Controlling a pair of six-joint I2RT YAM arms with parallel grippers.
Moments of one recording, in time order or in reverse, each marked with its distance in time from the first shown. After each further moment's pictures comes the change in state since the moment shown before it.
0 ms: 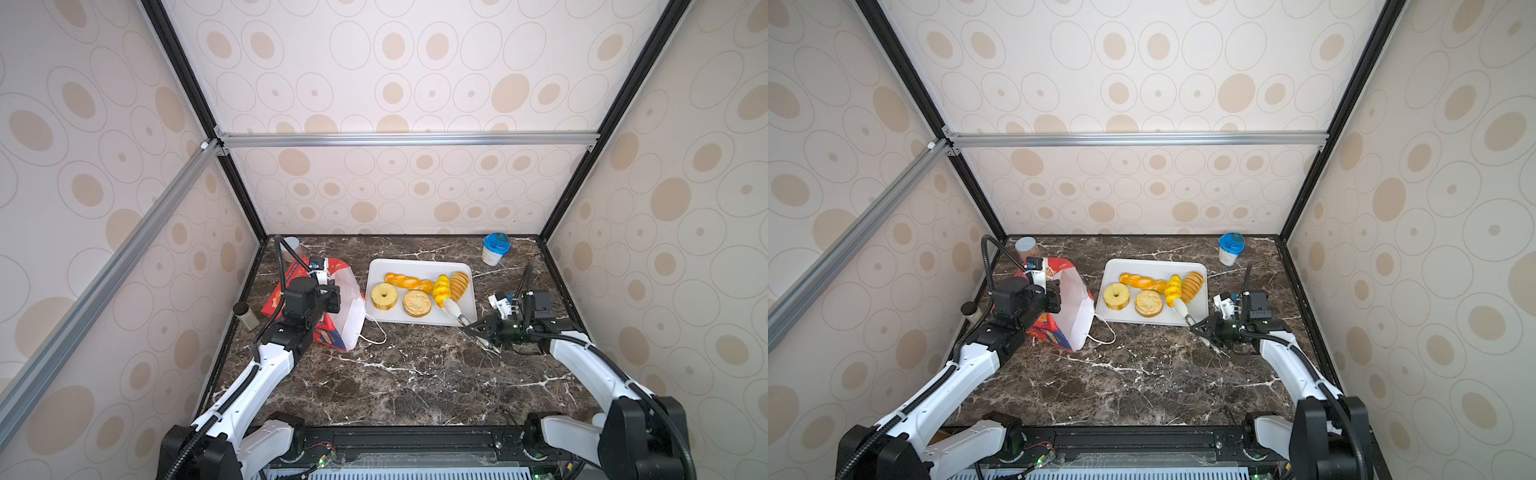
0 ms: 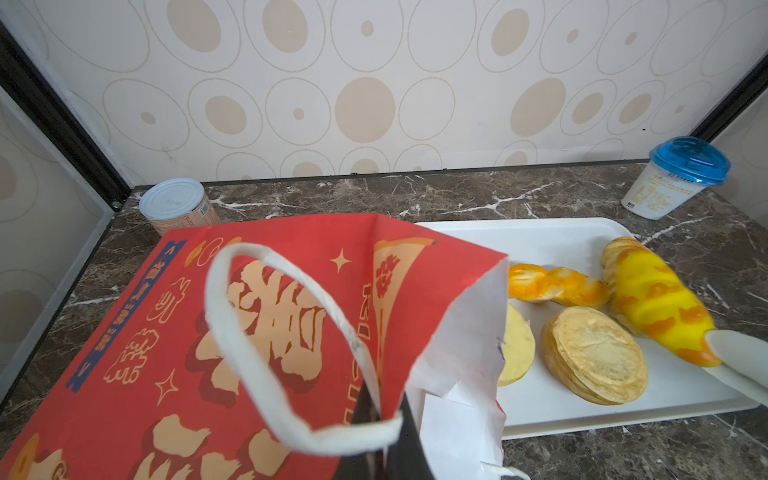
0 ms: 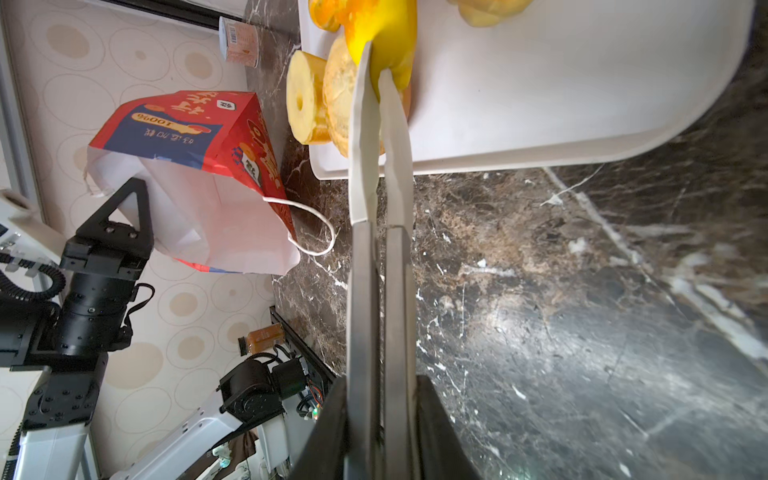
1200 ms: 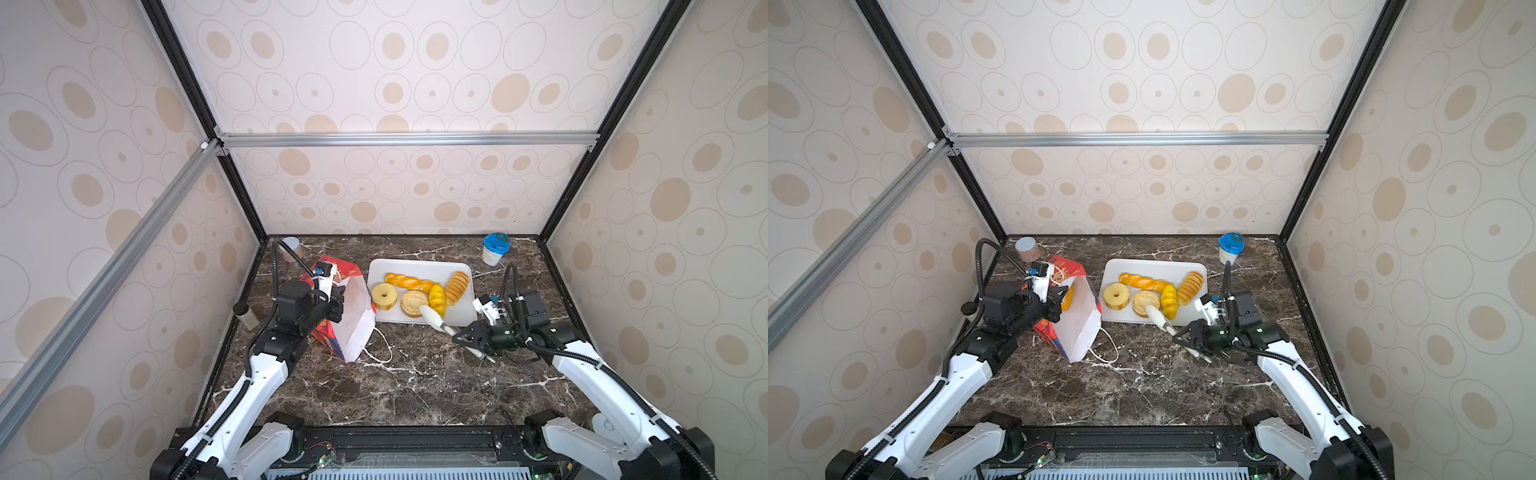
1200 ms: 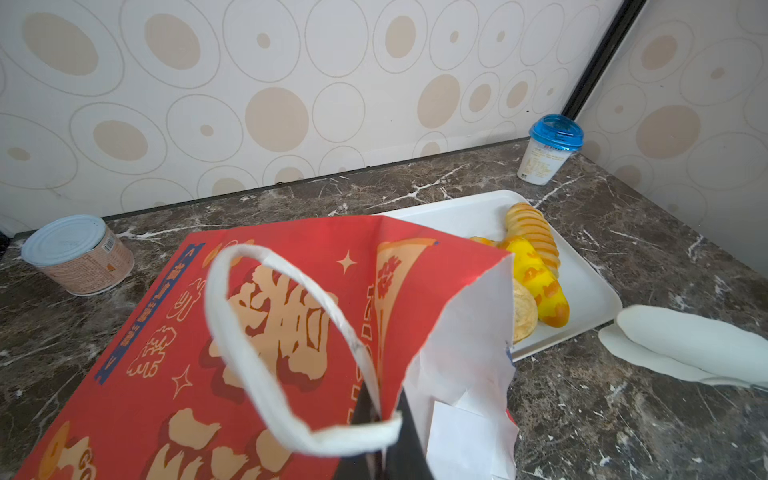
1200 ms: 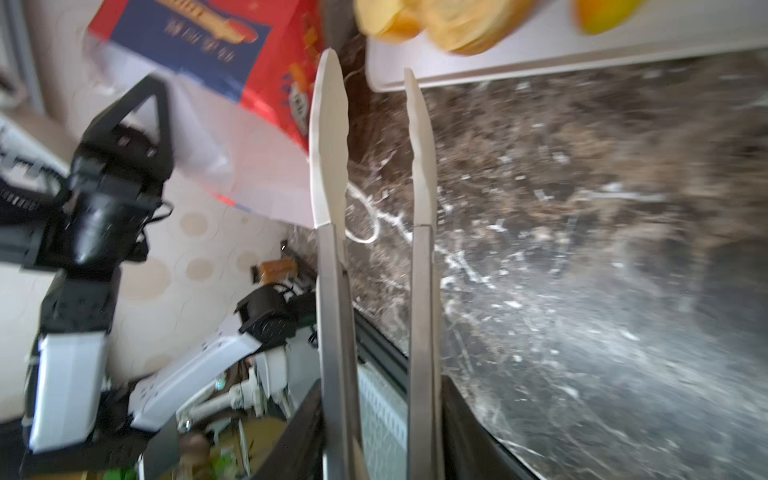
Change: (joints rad) left arm 0.007 -0.108 -0.010 -0.094 0.257 0.091; right arm 0.319 -0.201 0.124 -0.172 0.031 0.101
